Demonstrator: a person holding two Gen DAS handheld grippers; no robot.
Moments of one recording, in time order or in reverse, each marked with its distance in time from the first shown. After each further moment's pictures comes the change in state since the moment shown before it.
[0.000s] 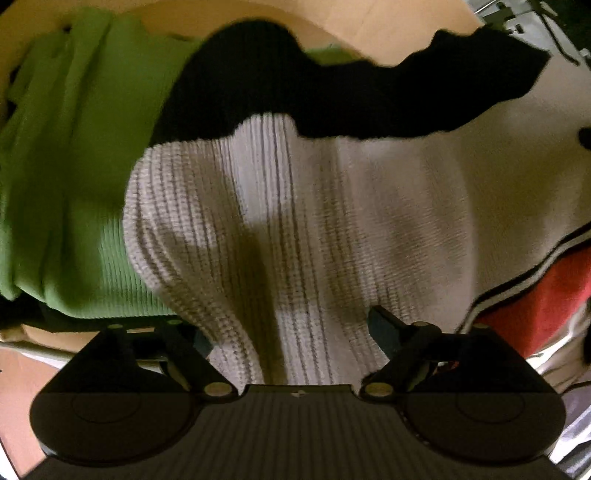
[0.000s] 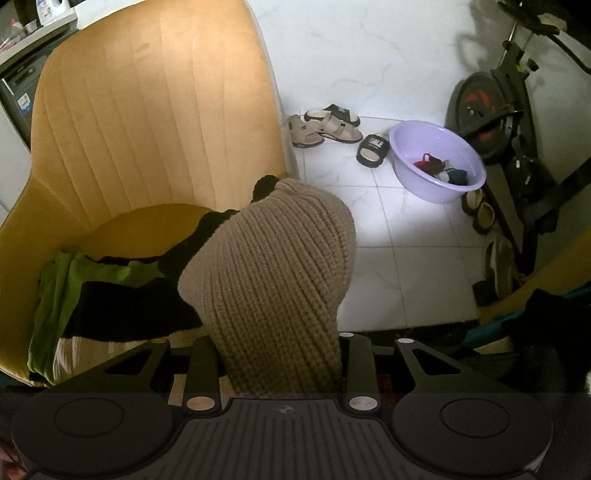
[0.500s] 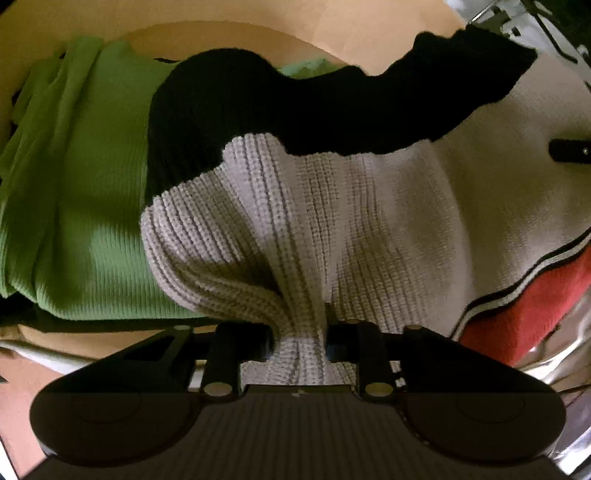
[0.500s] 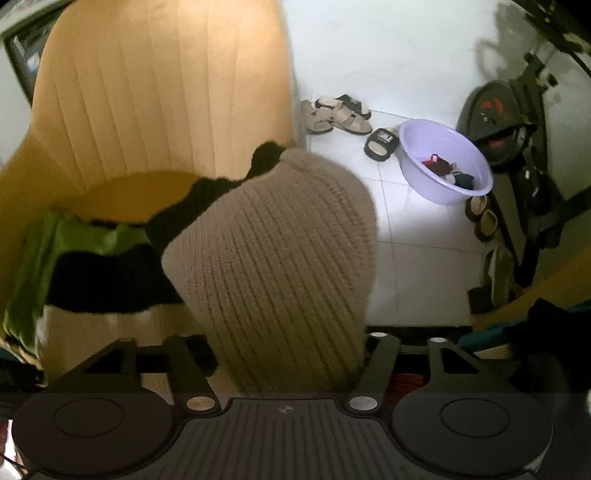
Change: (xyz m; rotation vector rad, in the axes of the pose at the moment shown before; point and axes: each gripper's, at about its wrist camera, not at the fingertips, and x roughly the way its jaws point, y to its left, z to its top) left arm -0.001 -0.026 -0.020 0.013 -0.066 0.051; right arm 0.017 0.012 -0.019 -0.109 0.047 -0.025
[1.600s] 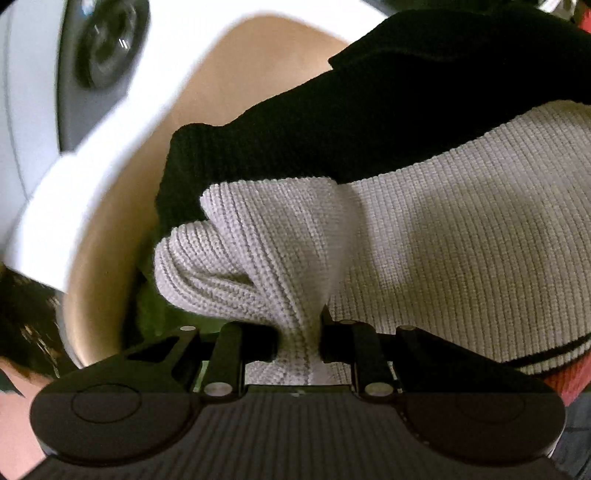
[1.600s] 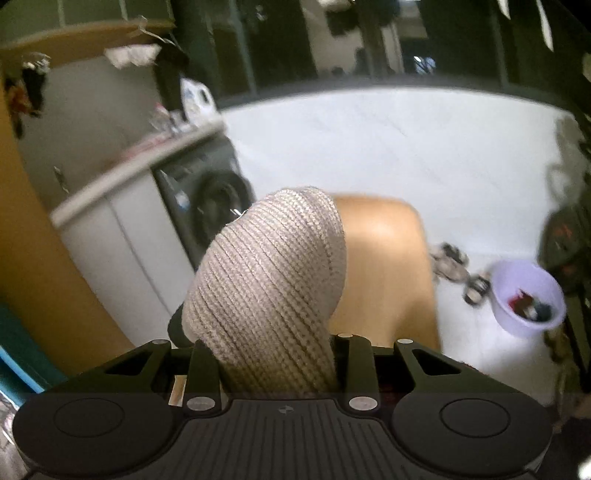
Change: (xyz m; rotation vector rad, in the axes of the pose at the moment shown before) left arm -0.261 0.025 0.022 -0.160 -0.444 -0.025; right arm -0.307 0.131 0.059 -0.065 -0.446 0.373
